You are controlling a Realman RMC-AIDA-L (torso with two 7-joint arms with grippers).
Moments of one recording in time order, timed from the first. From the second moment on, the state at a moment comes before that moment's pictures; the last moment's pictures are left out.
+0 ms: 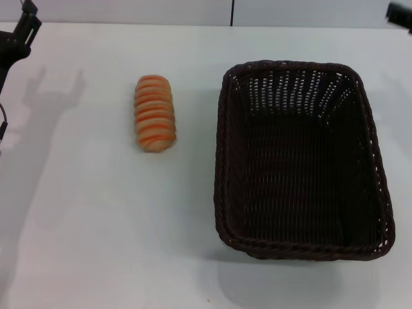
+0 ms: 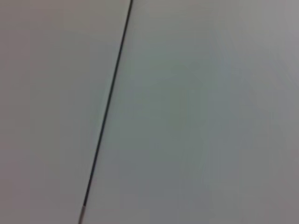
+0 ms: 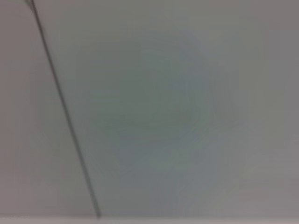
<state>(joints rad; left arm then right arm) -0.37 -2.06 -1.47 -0.33 2.88 1.12 -0.39 0.11 2.08 1.61 1.78 -2.68 0.75 -0.06</state>
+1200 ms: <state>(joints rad) -0.37 -2.04 -1.60 -0.32 2.88 1.11 -0.39 0.22 2.08 1.59 2.03 -2.78 1.51 0.30</state>
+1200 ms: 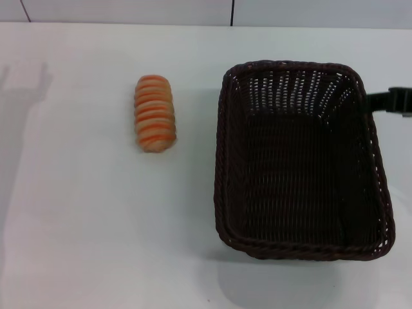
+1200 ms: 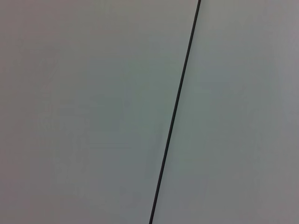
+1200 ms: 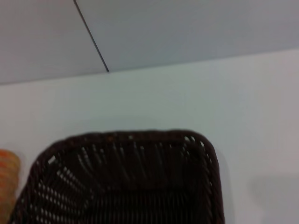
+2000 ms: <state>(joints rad) -0.38 -2.04 -1.63 -0.32 2.88 1.10 -0.37 0.24 2.08 1.58 1.96 -2.78 1.58 0.30</state>
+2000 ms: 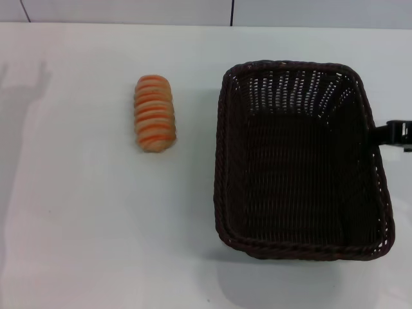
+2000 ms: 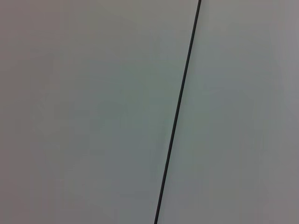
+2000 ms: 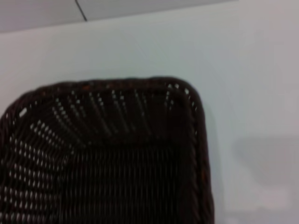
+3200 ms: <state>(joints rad) -0.36 -2.04 -1.63 -0.33 2.88 1.11 -0.37 0.27 2.08 1.50 1.81 -2.79 1.52 0.28</state>
